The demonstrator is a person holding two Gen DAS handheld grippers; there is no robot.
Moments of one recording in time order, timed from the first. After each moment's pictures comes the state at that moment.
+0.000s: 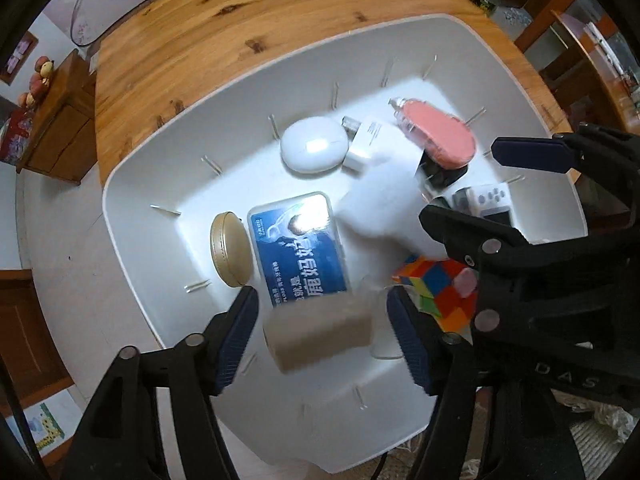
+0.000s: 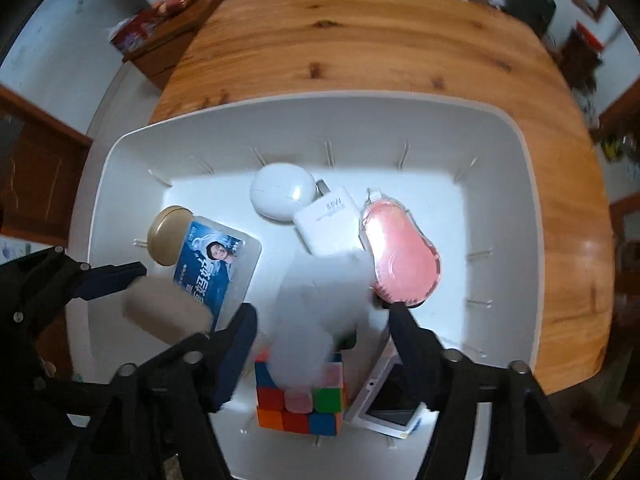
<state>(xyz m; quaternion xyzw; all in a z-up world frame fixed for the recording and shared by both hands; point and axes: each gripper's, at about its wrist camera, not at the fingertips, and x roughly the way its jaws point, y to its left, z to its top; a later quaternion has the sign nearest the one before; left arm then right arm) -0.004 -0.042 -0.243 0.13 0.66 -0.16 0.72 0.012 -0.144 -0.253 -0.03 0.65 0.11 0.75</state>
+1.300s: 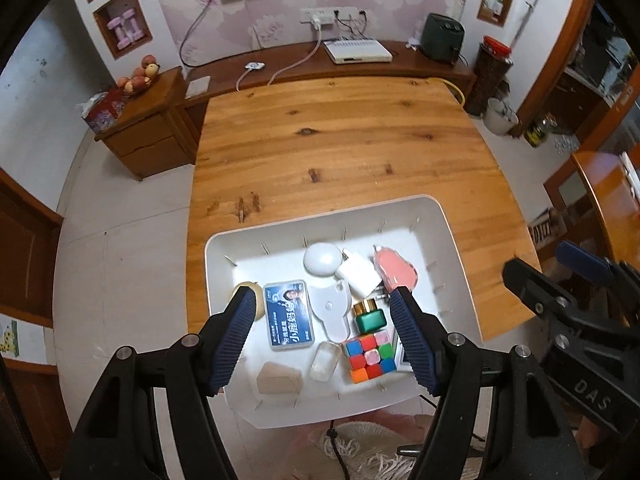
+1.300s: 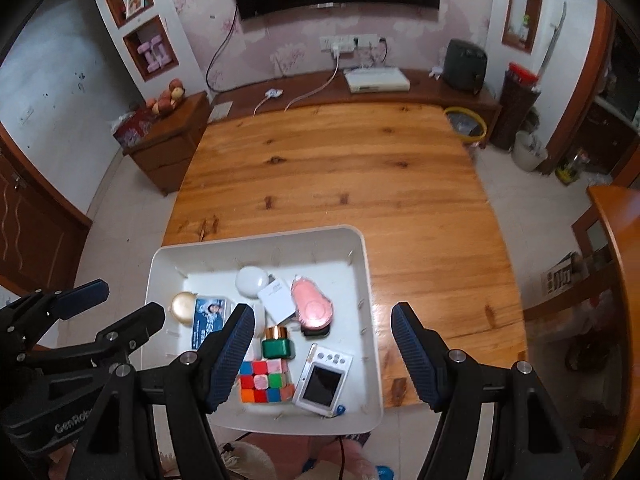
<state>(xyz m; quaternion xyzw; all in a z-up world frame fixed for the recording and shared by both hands) -0.018 -0.068 -0.101 0.02 0.55 -0.03 0.84 -0.029 -0.232 -0.106 0.02 0.52 0.06 0.85</state>
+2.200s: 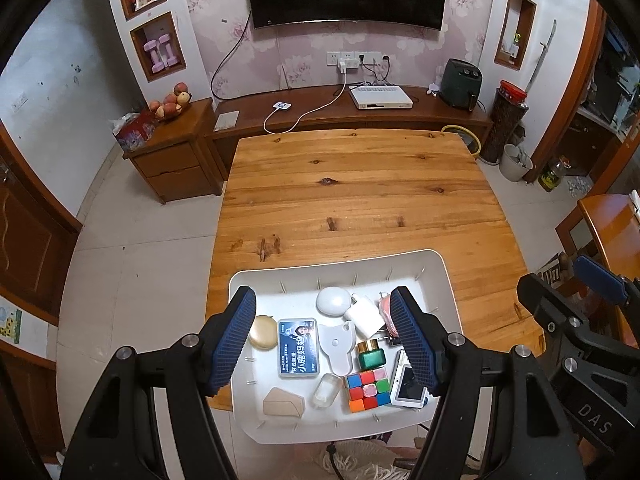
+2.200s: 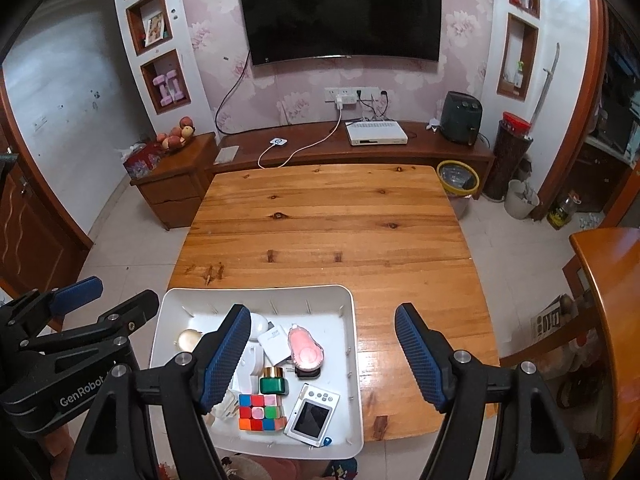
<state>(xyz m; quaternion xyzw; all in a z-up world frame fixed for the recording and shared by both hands) -0.025 -0.072 -0.067 0.01 0.48 0.02 0.88 -0.035 -0.239 -0.060 0.00 0.44 0.07 0.89</state>
